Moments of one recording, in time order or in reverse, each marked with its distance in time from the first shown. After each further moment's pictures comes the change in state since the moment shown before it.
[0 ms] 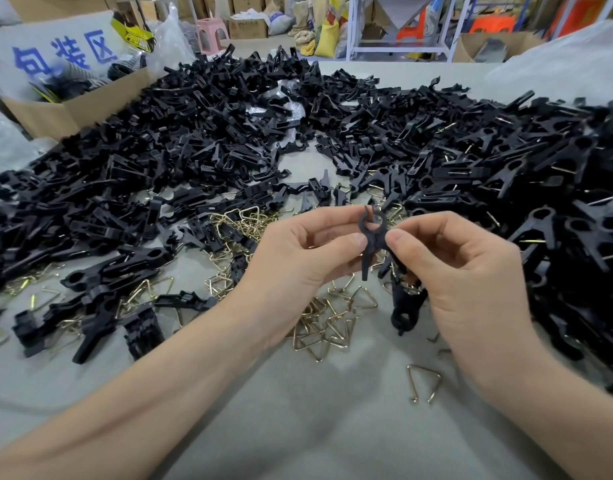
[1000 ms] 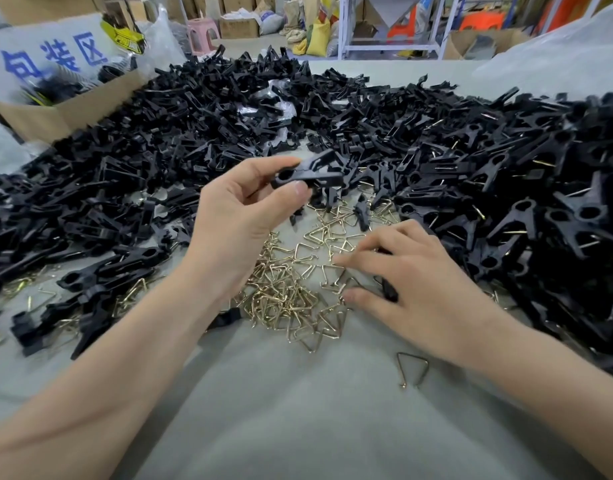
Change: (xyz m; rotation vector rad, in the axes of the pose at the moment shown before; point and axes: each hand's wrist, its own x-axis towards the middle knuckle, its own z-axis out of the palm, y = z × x) left_hand 0.018 0.022 -0.033 0.132 0.202 0.213; right_hand 0.010 0.003 -0.012 -1.056 -0.615 -0.273
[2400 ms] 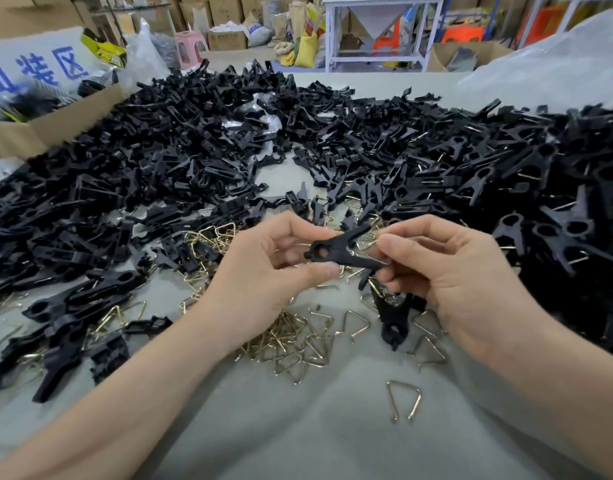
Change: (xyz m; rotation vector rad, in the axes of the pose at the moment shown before) left_hand -0.015 -0.012 0.019 0.277 -0.271 -0.015; right_hand 0.007 0.009 -0.011 1.402 0.373 0.407
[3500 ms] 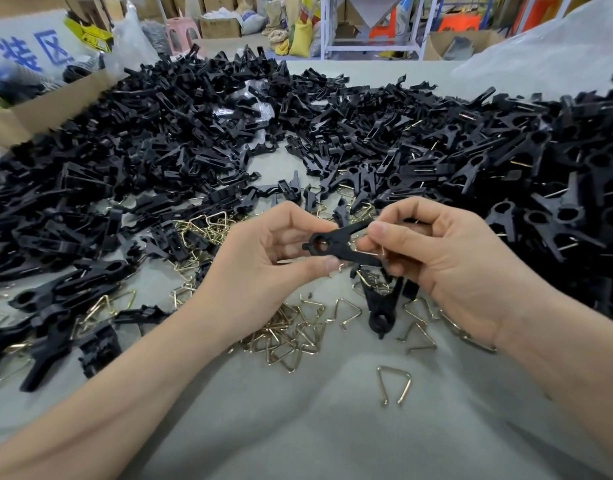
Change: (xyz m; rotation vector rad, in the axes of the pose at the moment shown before) left_hand -0.005 0.001 0.006 -0.090 -0.051 0.057; right_hand 0.002 -0.008 -0.003 -0.039 -0.089 0.063
